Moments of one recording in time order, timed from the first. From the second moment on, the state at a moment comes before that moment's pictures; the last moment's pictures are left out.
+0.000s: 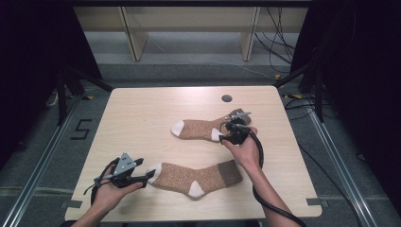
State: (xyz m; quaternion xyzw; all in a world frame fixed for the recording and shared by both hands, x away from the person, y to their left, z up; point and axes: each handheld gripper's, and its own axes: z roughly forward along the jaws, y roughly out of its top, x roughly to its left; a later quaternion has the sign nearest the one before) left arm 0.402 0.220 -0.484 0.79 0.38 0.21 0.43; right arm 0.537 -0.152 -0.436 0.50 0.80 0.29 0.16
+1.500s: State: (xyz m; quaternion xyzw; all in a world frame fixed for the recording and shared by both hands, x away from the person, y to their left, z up) left arm 0.405 0.216 -0.490 0.81 0.37 0.20 0.41; right arm 0.555 -0.125 -0.438 0.55 0.78 0.28 0.12
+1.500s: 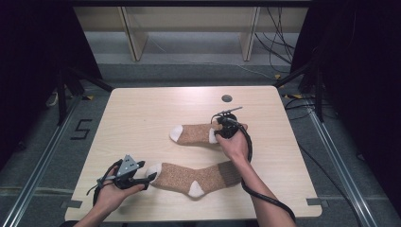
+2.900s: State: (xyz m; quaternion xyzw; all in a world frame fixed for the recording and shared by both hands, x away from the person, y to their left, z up) left arm 0.408 0.167 -0.472 0.85 0.26 0.22 0.41; right arm 0.436 -0.101 -0.367 0.48 0.83 0.27 0.10
